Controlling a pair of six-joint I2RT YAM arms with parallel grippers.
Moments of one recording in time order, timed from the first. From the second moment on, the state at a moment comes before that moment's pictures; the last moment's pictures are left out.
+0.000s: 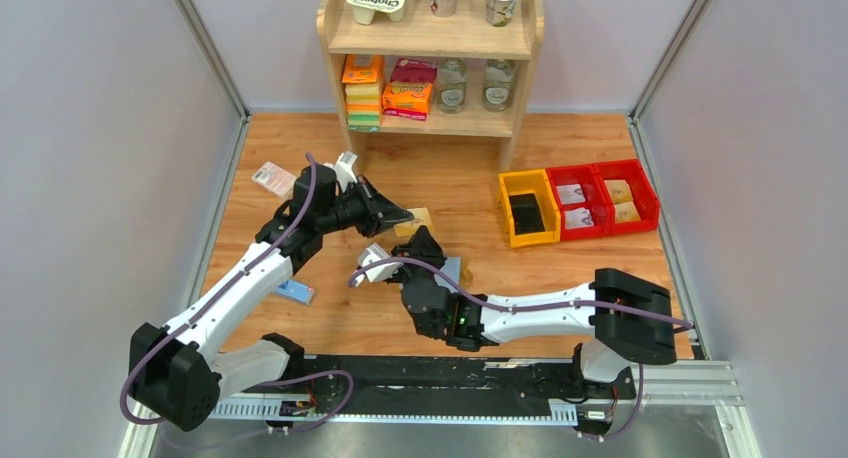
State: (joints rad) left arm -0.46 1.11 0.86 -0.18 0.48 -1.12; right arm 1.40 1.59 0.89 0.59 1.11 -0.84
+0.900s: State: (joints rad) left arm -0.44 1.08 0.57 0.38 0.41 -1.31; right arm 0.96 0.85 0.41 0.48 0.35 0.77
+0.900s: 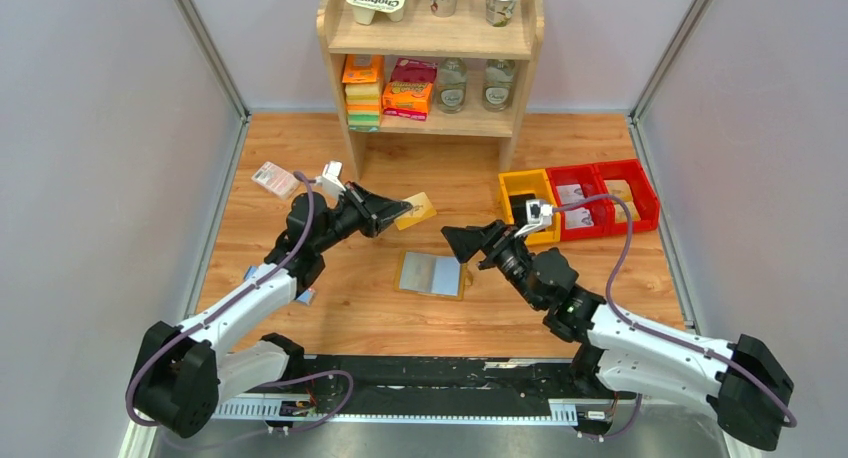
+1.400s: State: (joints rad) left arm -0.51 1.02 0.54 0.54 0.30 -1.45; right arm 0.92 1.23 0.48 0.97 0.13 1.06
